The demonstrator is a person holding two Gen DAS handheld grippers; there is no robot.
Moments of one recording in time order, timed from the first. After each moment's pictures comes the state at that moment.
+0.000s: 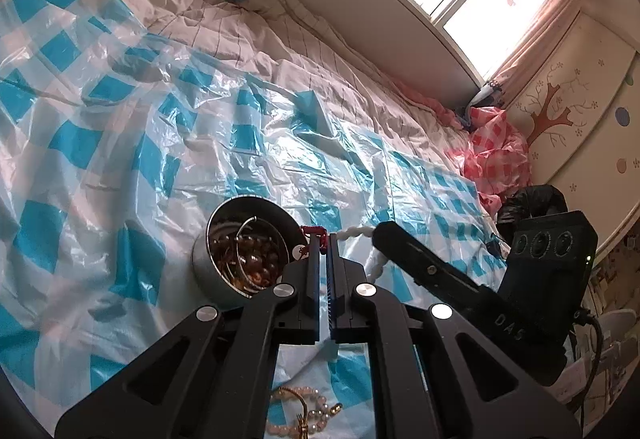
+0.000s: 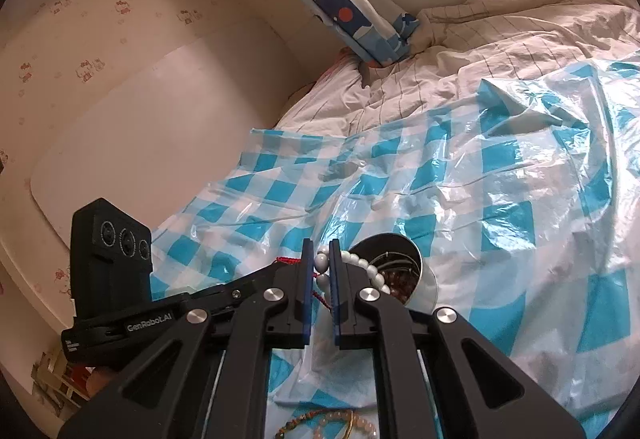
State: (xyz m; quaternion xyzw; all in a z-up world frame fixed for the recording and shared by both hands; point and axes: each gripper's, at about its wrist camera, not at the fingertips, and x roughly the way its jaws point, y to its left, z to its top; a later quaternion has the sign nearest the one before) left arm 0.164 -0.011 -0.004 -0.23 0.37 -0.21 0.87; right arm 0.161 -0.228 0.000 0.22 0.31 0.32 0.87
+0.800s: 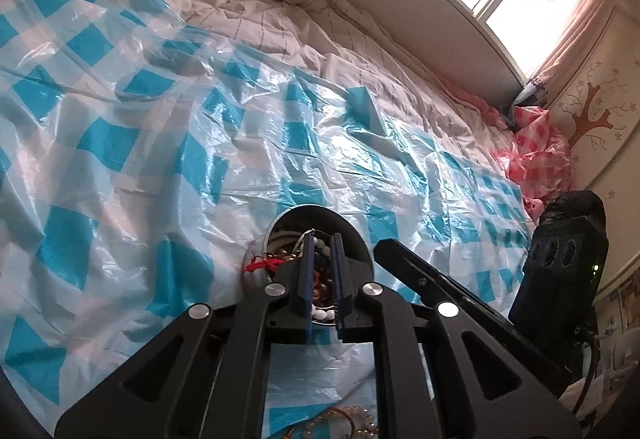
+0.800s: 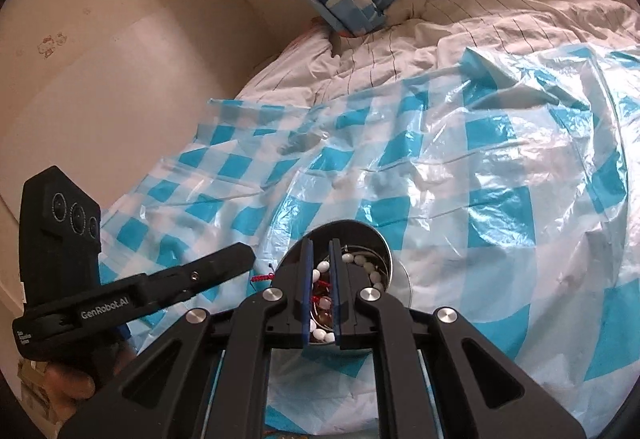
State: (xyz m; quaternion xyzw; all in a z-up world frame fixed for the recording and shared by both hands) left arm 0.186 0.001 -0.021 -0.21 0.40 -0.14 0.88; right arm 0.197 -0.208 -0.036 0.19 0.36 0.27 0.87
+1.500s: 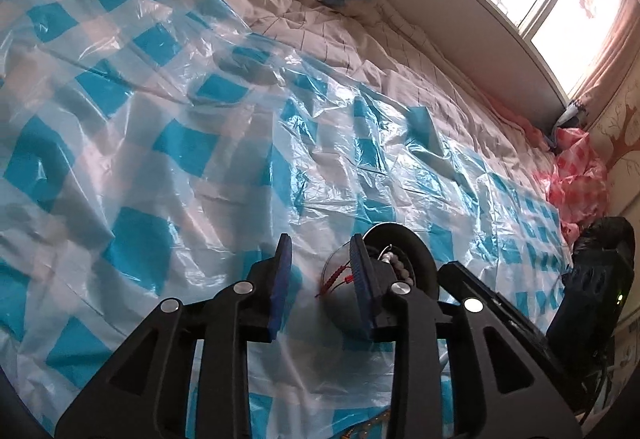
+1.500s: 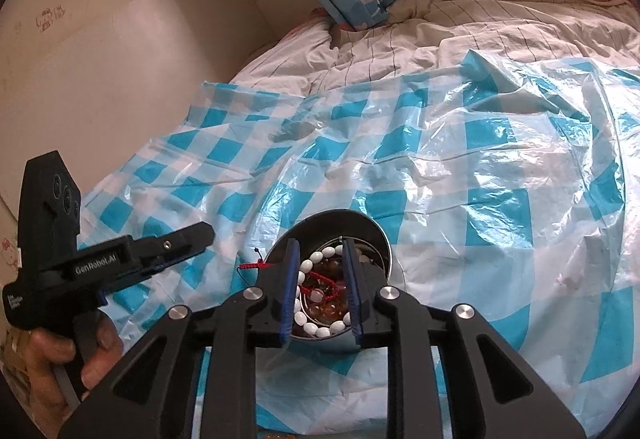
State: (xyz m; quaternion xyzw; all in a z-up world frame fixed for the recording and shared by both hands) left arm 0.184 0.041 -0.026 -0.20 0.41 -0.05 0.89; right arm 0.193 -0.195 -0.036 0.14 0.37 0.26 0.88
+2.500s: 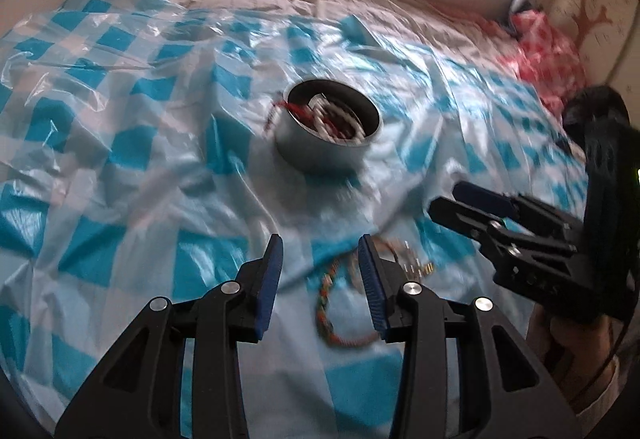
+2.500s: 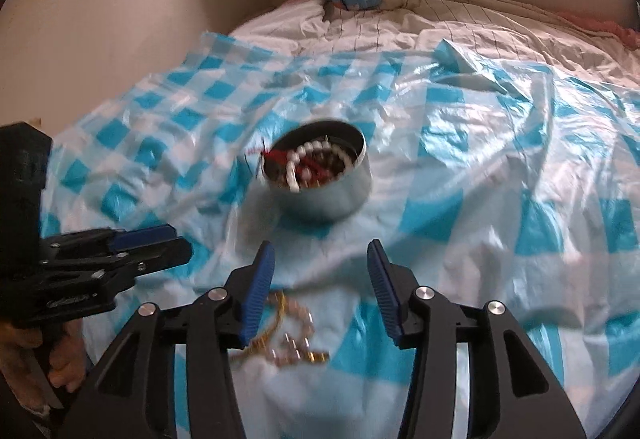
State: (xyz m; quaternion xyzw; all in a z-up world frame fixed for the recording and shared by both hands) left arm 0.067 -0.011 -0.033 -0.05 0.46 -0.13 0.88; right arm 0.087 -0.209 -0.036 0.03 0.41 0.22 0.89
